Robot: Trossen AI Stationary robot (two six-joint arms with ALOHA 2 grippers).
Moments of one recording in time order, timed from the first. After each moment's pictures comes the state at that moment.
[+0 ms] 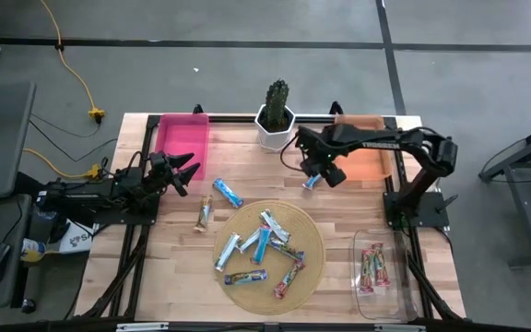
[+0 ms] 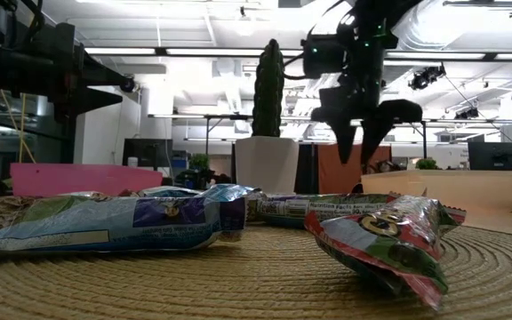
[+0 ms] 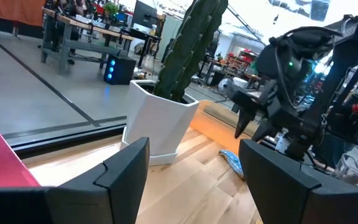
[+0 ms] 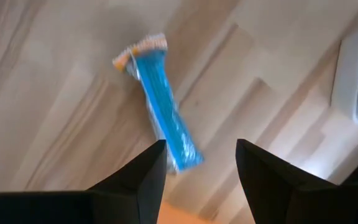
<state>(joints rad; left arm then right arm) 0.03 0.01 0.02 0.05 -0.57 -0.32 -0.36 1.68 1.21 -0.91 0.07 -0.94</state>
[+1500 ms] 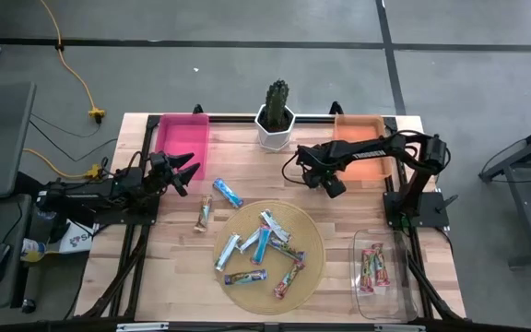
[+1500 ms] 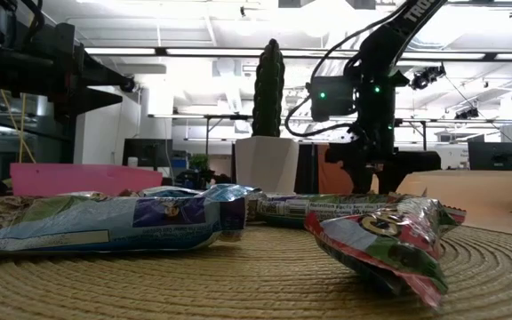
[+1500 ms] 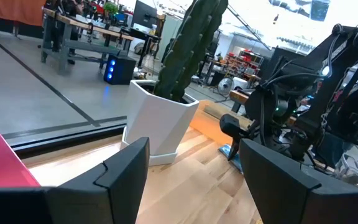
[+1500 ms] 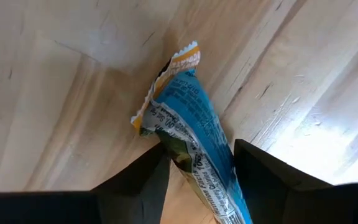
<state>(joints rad) 0.03 0.01 0.02 0.05 -0.57 -0.32 -0.33 1.78 0.99 -0.71 0.16 -0.81</state>
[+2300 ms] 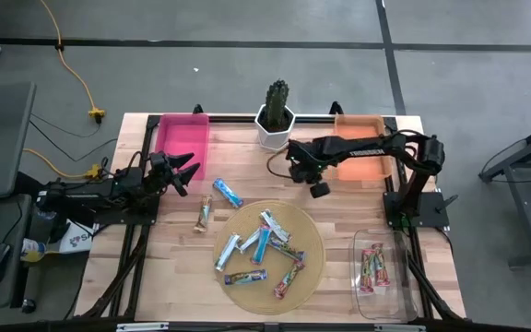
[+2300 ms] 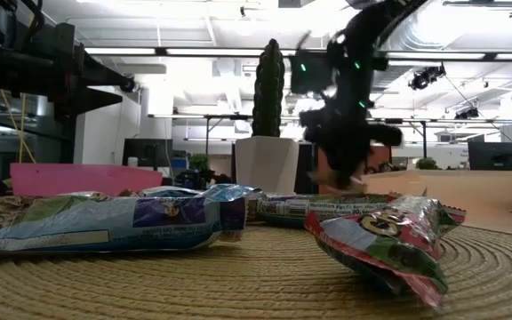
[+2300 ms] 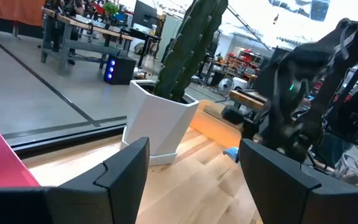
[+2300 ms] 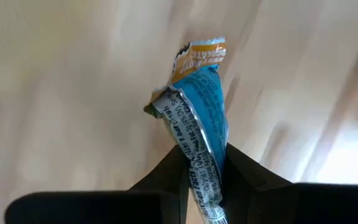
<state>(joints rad) 0.03 0.01 0.02 0.05 -0.57 -0.32 -0.29 1.78 1.18 -0.72 0.01 -0.60</state>
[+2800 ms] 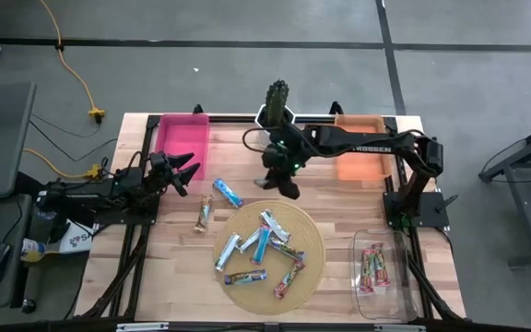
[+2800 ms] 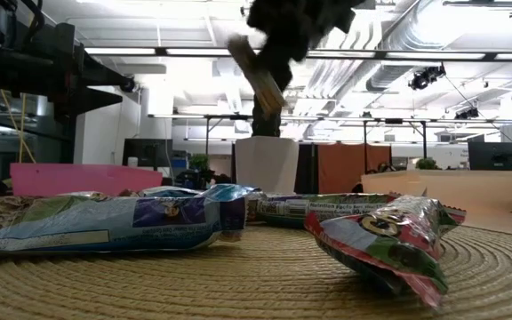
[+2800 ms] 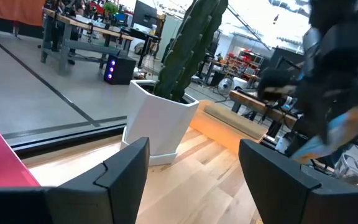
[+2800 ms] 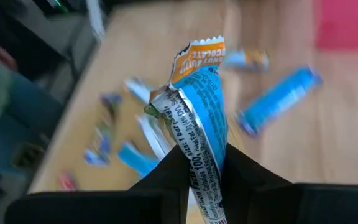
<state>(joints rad) 0.03 0.01 0.02 0.05 -0.57 -0.32 -0.22 1.78 1.51 -0.53 -0.57 -0.08</state>
